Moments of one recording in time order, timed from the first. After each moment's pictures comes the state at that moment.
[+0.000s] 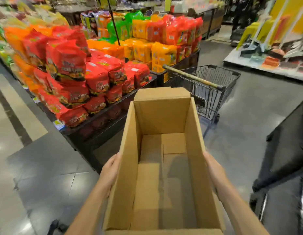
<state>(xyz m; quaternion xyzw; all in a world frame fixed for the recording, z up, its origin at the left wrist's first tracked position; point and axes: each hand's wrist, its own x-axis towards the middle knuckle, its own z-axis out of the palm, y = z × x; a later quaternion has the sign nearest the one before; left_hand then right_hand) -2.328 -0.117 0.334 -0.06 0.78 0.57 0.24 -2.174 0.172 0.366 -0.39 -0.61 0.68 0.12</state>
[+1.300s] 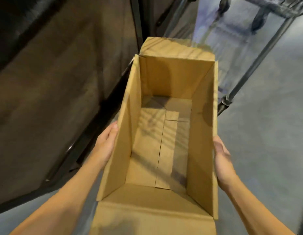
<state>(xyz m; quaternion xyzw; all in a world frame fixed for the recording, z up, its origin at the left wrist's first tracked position) -2.712 0.065 -0.230 -0.02 0.80 0.47 0.38 -2.479 0.316 -0.242 -0.55 -0.57 0.60 0.05</state>
